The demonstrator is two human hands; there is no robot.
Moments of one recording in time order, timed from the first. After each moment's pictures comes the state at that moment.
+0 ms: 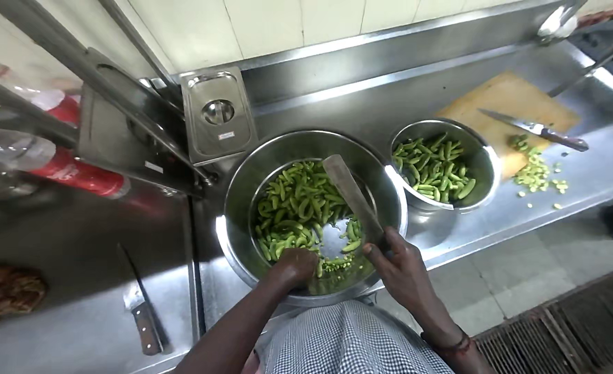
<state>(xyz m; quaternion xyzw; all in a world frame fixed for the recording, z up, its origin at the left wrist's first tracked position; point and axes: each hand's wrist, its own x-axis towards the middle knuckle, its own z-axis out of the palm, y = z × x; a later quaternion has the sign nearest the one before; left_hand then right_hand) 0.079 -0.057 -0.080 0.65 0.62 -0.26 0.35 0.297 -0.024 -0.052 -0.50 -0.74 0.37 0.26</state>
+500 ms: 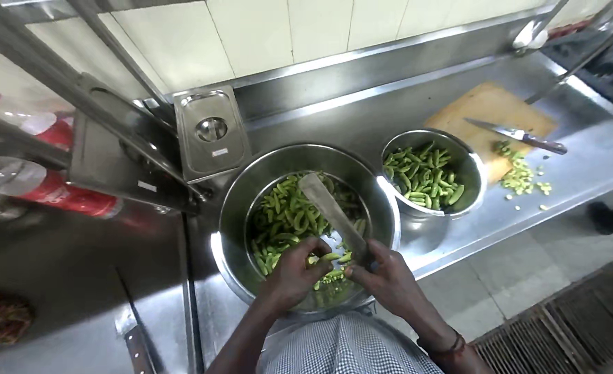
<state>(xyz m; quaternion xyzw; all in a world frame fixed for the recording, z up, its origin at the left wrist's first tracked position) 0.069 -0.075 -0.043 0.55 0.63 0.32 0.44 0.288 -0.021 -0.043 -0.44 -0.73 0.45 0.24</state>
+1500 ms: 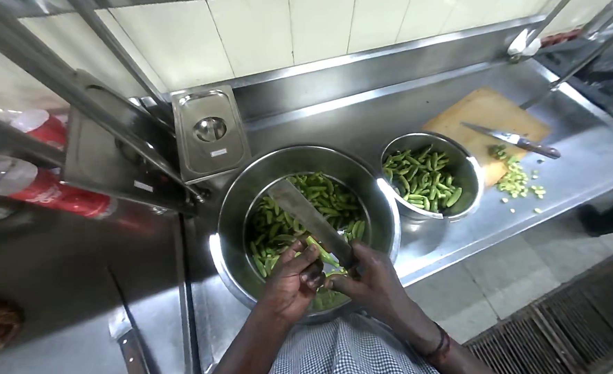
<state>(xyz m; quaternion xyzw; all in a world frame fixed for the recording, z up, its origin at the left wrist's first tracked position) 0.091 -0.086 -0.032 0.03 0.37 0.64 0.68 0.262 -0.028 -0.038 -0.39 -0.78 0.40 0.28</state>
